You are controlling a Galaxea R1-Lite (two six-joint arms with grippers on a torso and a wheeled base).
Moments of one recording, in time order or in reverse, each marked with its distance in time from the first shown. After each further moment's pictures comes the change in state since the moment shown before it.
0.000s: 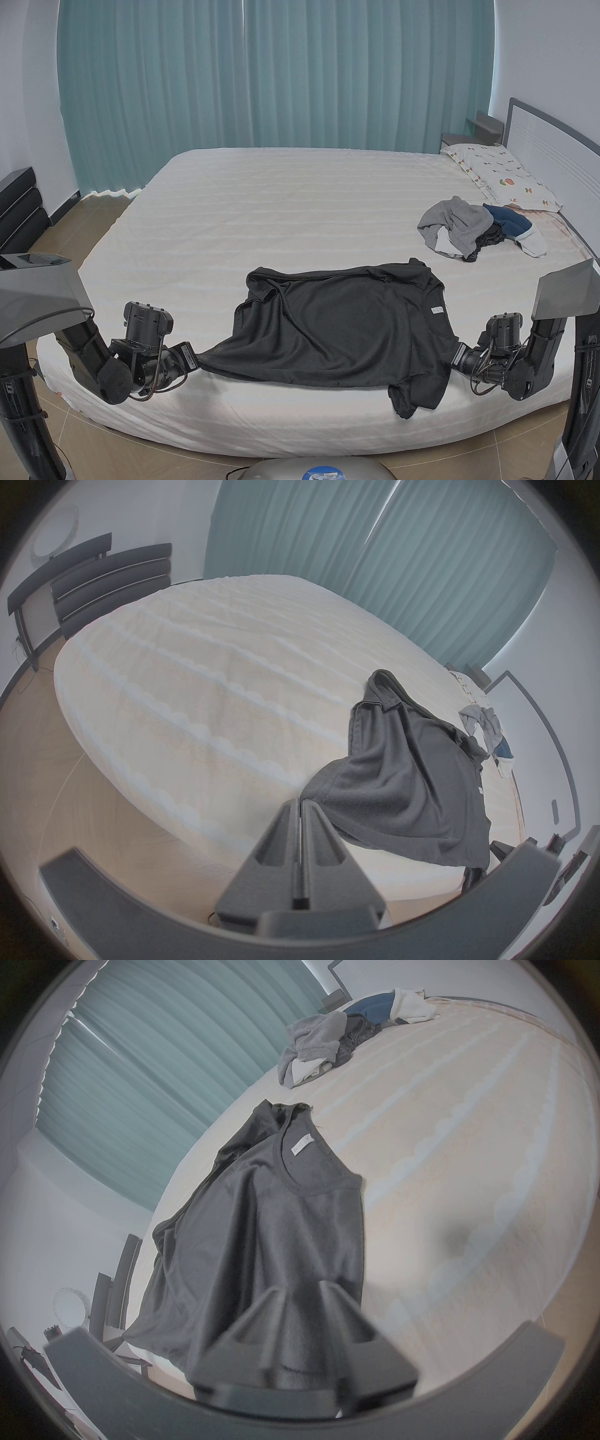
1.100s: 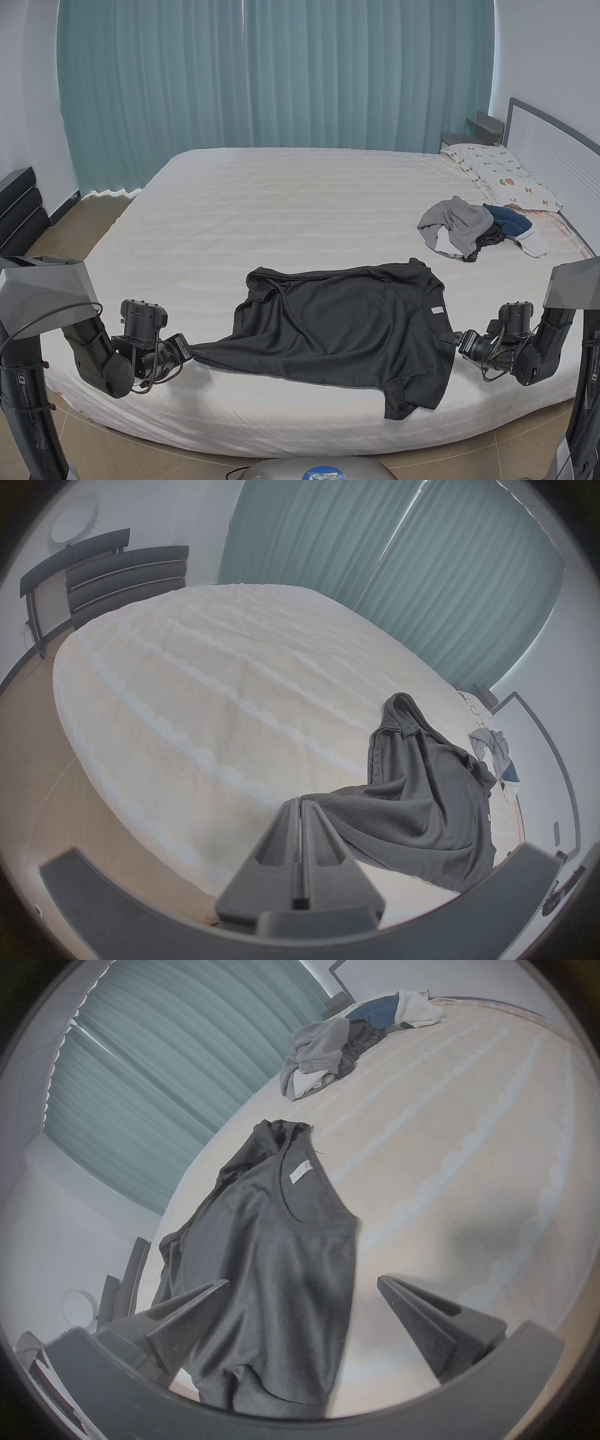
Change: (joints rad) left arm 0.077 0.089 -0.047 -0.095 0.007 -0.005; right arm -0.111 -0.019 -0.062 0.079 0.126 -0.070
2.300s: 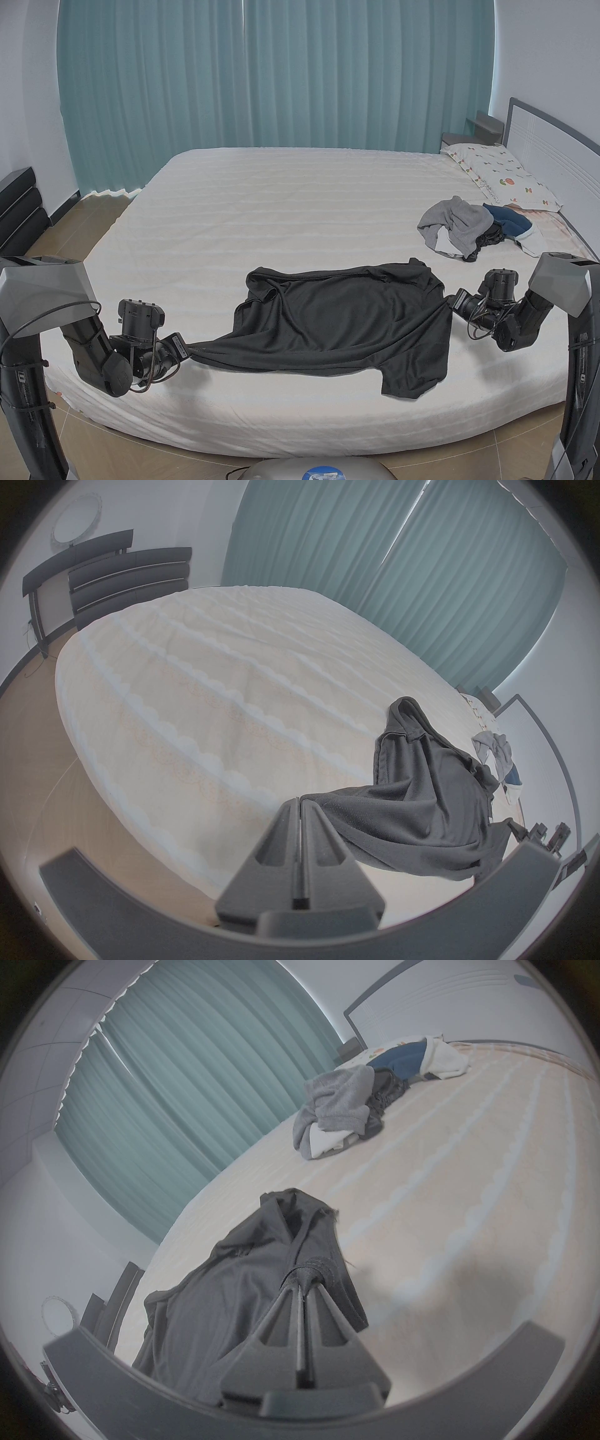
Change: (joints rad) left arm 0.014 0.006 -0.001 -0.006 0.001 0.003; right arm 0.016 0.145 -0.494 0.117 -0.141 0.001
